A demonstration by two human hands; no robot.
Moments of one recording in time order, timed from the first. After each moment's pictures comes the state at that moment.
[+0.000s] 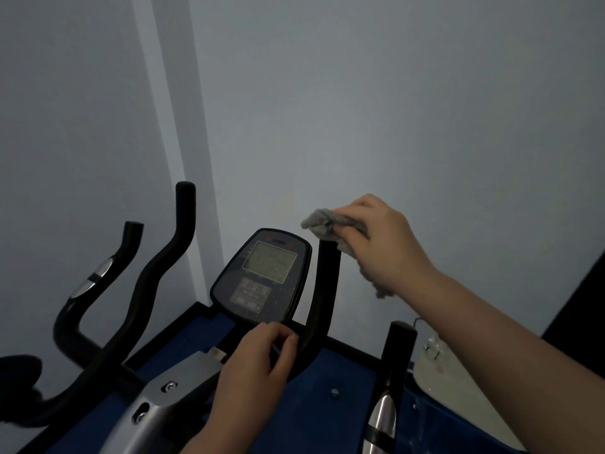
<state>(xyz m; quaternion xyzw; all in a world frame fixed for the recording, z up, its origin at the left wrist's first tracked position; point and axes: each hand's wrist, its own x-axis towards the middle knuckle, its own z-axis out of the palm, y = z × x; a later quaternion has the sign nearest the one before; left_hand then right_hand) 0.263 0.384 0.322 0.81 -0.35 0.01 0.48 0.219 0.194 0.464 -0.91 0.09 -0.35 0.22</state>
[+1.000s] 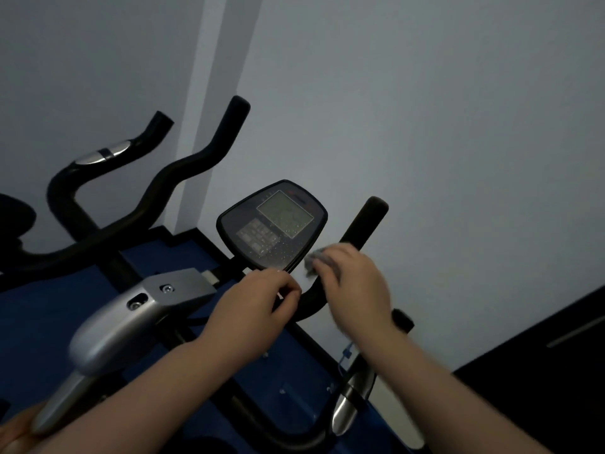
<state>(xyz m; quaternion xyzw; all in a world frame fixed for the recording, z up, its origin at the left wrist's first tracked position) 0.258 0.394 0.325 0.80 -0.35 0.01 0.48 0.206 0.255 0.391 -0.96 0.12 -0.24 0.03</state>
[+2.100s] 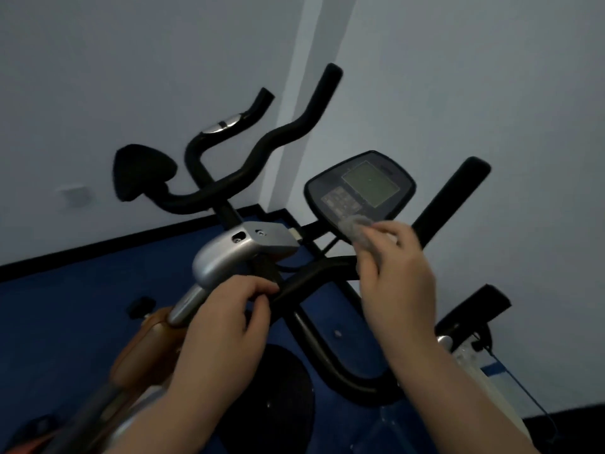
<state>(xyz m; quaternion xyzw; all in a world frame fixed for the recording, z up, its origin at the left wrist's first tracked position) 0.166 0.494 0.298 0.84 -0.06 0.07 0.53 0.177 0.311 0.356 -0.93 0.04 -0.30 0.19</state>
